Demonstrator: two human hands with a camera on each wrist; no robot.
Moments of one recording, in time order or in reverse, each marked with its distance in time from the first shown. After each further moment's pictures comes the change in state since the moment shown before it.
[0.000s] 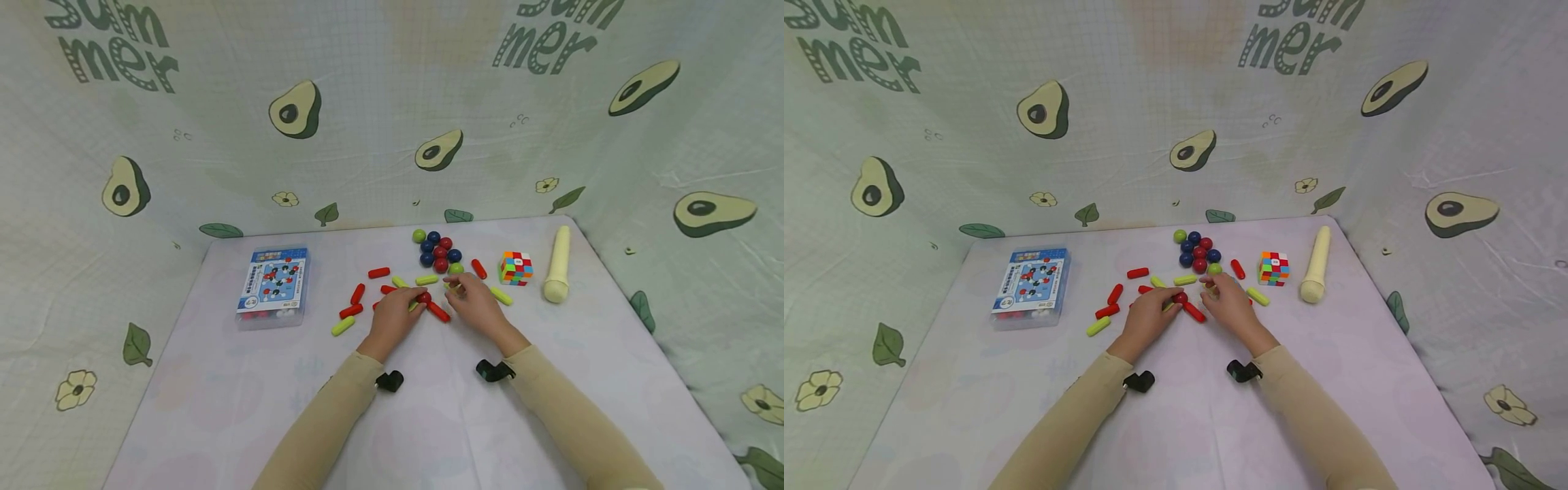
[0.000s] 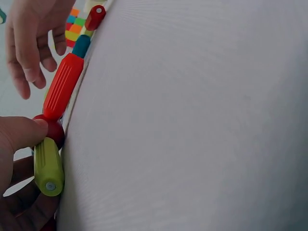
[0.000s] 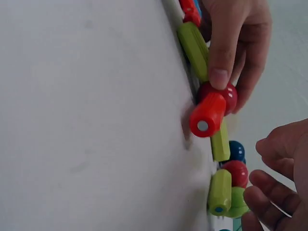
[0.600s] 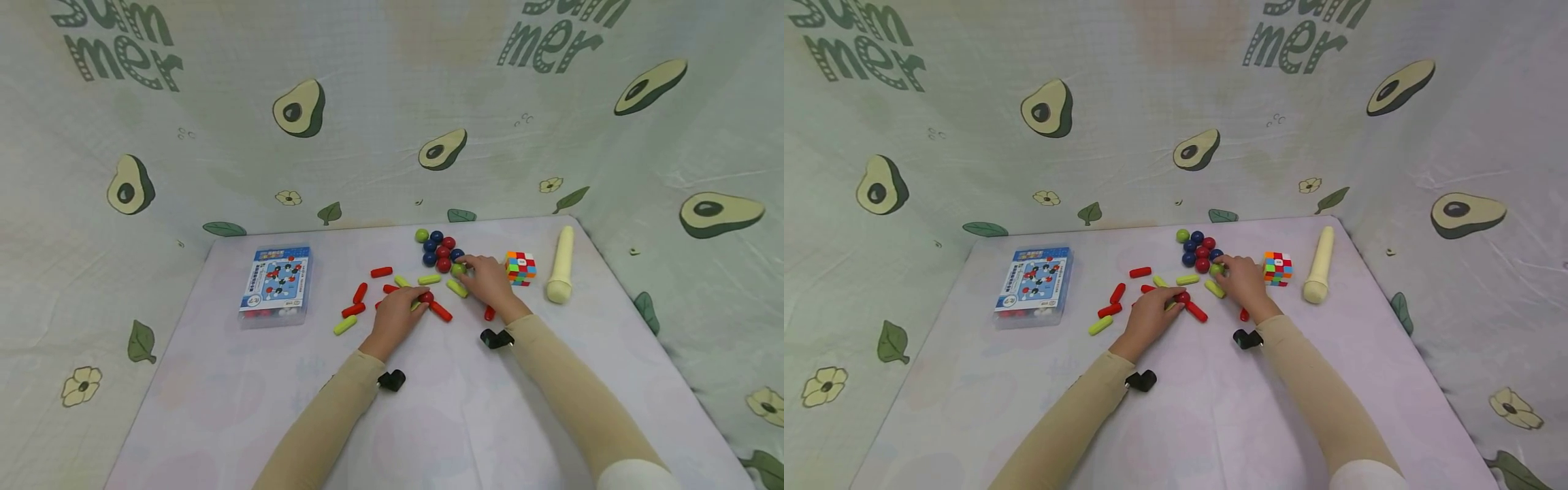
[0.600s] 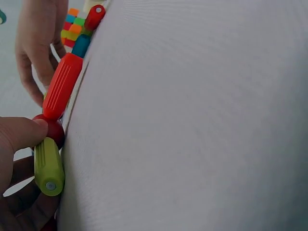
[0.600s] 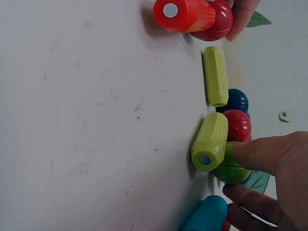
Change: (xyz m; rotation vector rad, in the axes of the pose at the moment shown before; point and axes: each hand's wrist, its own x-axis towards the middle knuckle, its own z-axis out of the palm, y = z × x) left_hand -0.001 0.000 -0.003 -0.024 0.002 0.001; right_hand 0.045 0.016 -0.022 -0.275 -0.022 0.074
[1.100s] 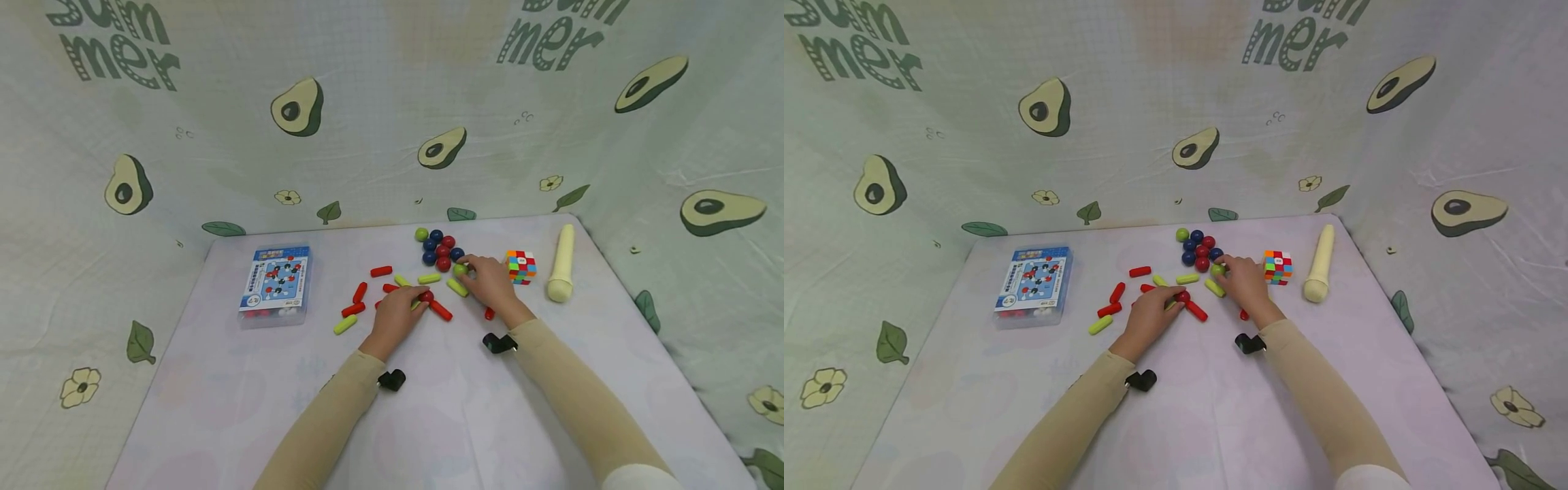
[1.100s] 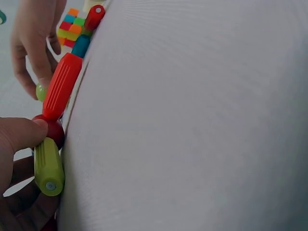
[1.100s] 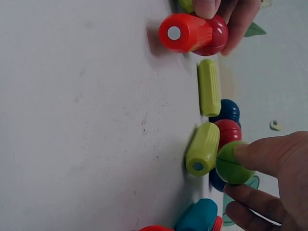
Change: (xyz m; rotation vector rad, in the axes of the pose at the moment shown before) left_hand -0.001 0.001 0.000 -0.004 0.013 0.003; right_hand -0.006 0.002 0.001 -0.016 0.035 -0.018
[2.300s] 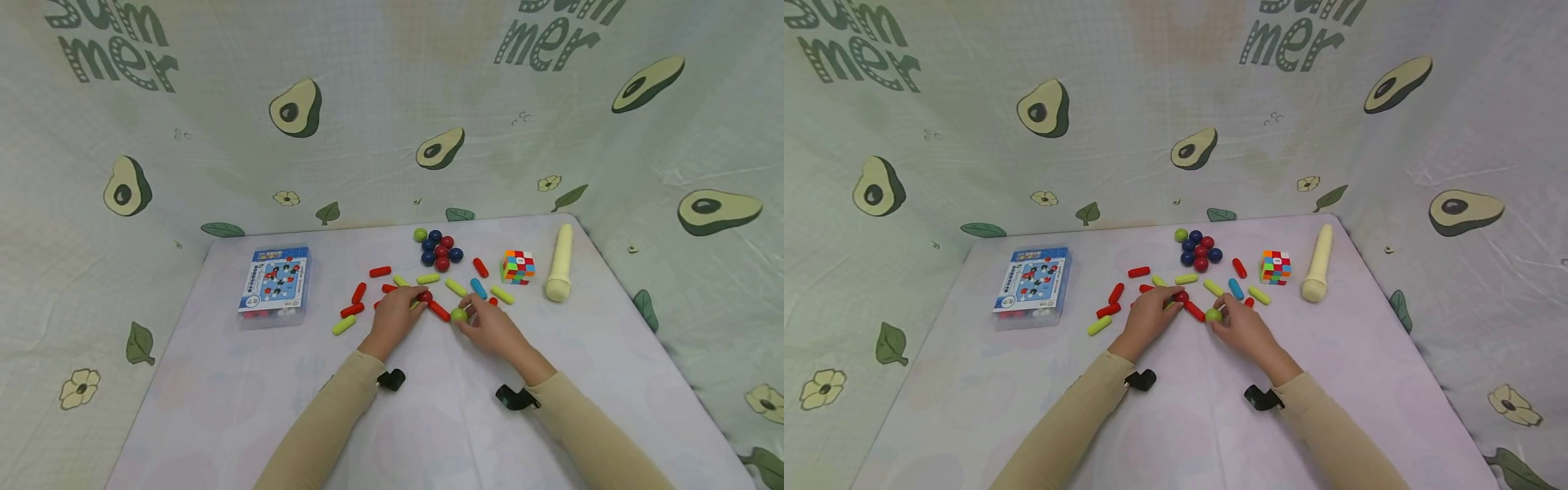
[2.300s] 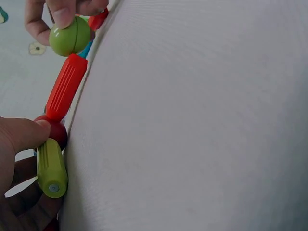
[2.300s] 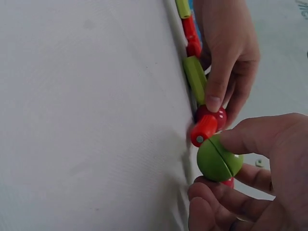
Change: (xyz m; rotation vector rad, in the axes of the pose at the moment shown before) left_hand 0.001 0.002 0.001 -0.003 -0.027 -0.038; right_hand -0.086 -0.017 0.001 0.240 -0.219 0.049
